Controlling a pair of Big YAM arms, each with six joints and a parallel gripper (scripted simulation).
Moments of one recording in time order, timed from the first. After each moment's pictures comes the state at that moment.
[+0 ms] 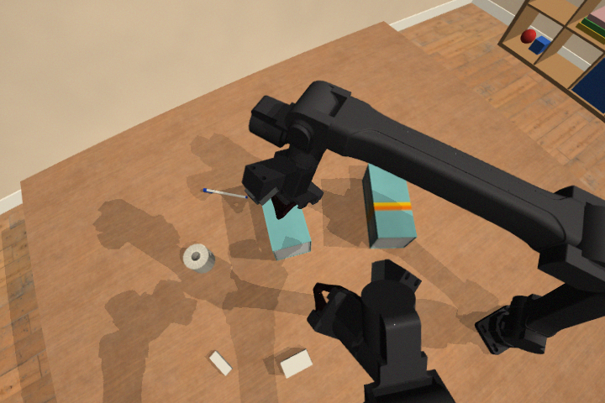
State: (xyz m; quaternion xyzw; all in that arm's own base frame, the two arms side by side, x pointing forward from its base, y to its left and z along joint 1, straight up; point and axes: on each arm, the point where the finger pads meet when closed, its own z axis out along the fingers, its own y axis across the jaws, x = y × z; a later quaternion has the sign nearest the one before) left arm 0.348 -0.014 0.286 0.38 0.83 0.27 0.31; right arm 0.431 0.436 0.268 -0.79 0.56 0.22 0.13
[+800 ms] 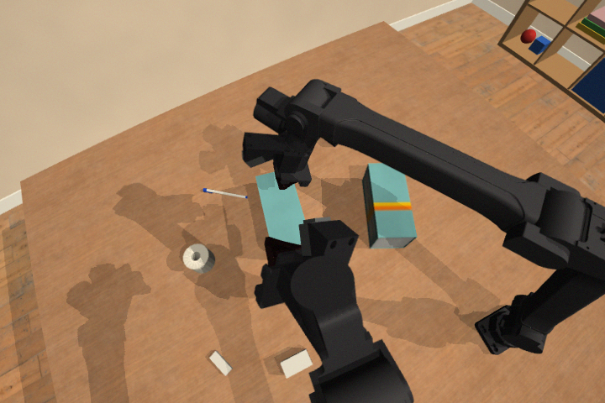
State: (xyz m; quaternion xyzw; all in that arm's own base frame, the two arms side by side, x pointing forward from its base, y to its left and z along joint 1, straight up) left arm 0.431 0.038 0.363 0.14 0.84 0.21 0.48; right arm 0.521 0.401 0.214 -0.61 0.77 0.14 0.10
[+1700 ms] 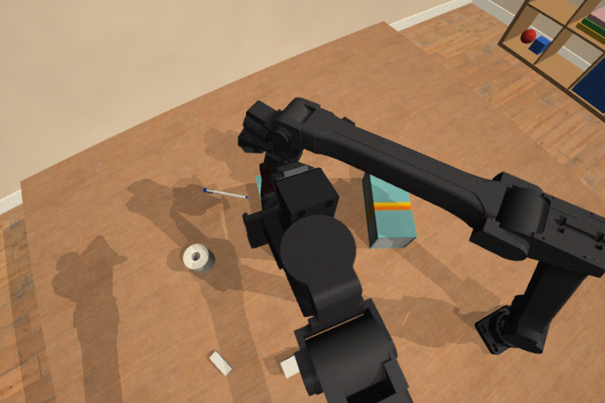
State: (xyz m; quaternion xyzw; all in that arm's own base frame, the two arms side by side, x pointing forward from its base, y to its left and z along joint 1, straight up) left arm 0.502 0.009 0.455 0.03 0.75 0.06 0.66; right arm 0.578 0.399 0.158 -0.38 0.92 0.06 0.11
